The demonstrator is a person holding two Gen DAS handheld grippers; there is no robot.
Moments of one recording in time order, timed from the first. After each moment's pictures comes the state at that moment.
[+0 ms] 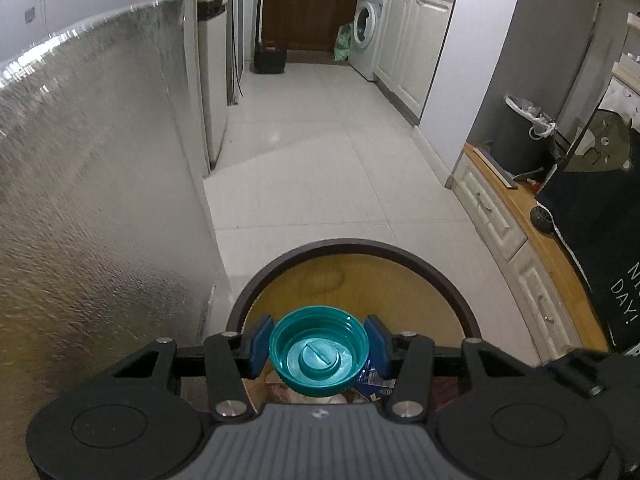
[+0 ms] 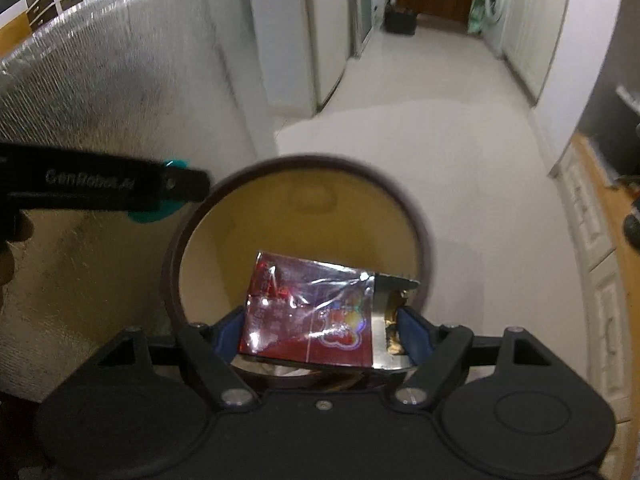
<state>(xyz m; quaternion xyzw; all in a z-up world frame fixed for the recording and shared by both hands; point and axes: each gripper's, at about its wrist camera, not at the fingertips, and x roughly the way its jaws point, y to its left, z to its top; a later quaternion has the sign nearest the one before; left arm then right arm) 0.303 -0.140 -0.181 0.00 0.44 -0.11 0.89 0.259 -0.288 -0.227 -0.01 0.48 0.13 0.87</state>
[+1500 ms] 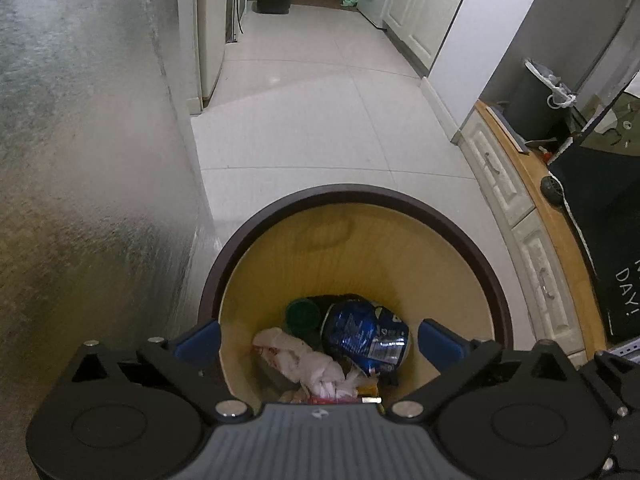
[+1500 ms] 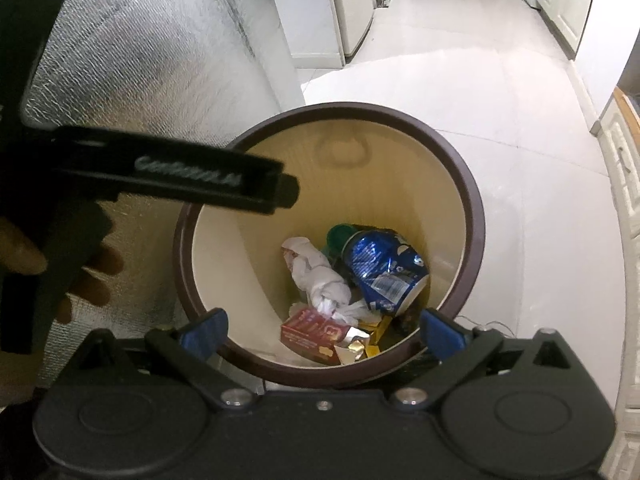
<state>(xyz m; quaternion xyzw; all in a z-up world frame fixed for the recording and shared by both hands) 0.341 -0.134 -0.223 -0.02 0.52 -0.11 0.85 0.288 -0.283 -0.244 0.02 0.54 0.16 0.83</state>
